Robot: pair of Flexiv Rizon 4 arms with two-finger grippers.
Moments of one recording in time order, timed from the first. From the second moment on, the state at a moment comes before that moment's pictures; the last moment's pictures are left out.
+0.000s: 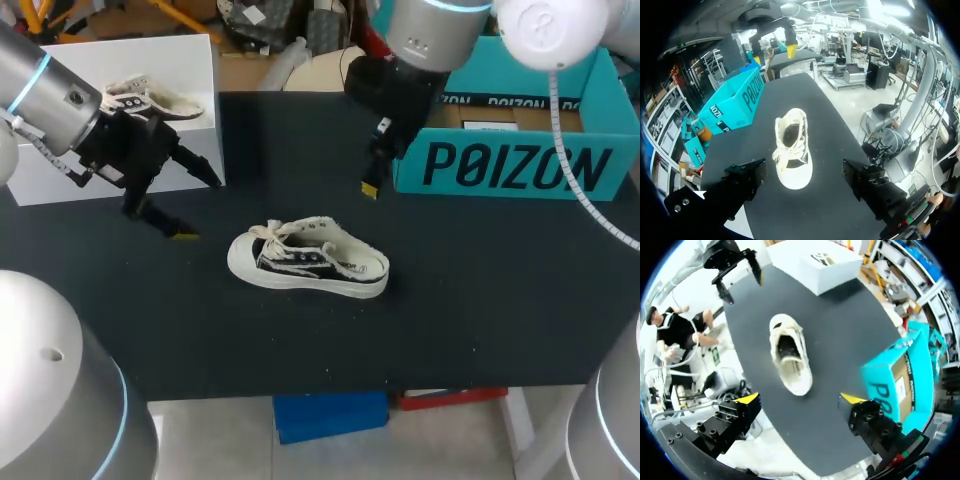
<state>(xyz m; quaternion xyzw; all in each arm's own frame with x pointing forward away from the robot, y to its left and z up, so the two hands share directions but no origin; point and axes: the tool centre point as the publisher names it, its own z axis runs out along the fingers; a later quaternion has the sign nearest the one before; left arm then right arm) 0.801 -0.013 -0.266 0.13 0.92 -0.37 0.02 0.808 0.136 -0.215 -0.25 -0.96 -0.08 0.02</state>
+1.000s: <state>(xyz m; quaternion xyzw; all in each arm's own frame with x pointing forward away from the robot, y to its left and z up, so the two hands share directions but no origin) 0.801 -0.013 -0.266 0.13 0.92 -0.37 0.02 0.809 0.165 -0.260 -0.12 -0.98 -0.16 -0.05</state>
